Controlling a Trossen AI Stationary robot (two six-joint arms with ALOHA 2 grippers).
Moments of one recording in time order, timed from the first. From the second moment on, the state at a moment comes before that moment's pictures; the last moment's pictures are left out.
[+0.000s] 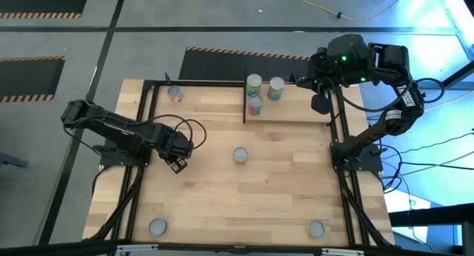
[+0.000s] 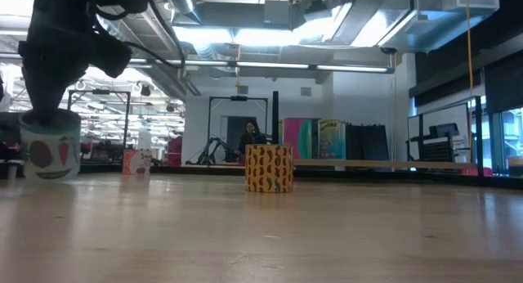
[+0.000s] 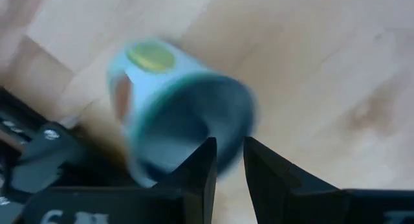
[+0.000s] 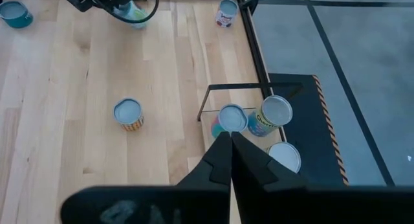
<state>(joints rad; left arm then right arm) -0.17 1.24 0.82 -1.14 -0.01 -0.98 -0.28 1.51 2.30 -1.57 0.04 -0.21</state>
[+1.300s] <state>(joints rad) -0.17 1.23 0.77 -1.16 0.07 -1.00 -0.28 1.51 2.30 -1.57 0.03 -0.21</state>
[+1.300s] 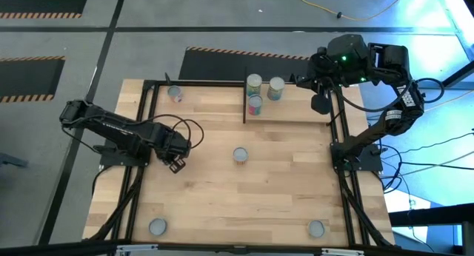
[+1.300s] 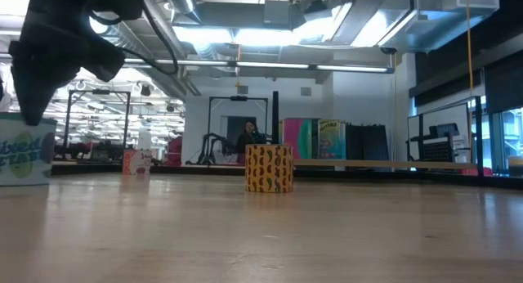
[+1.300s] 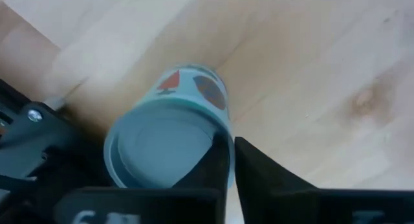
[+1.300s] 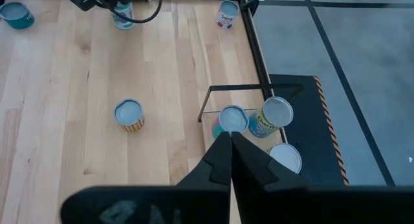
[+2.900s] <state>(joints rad) 0.04 2.03 2.33 -1.48 -0.07 0.25 -0.28 1.44 2.30 -1.57 0.12 -0.18</state>
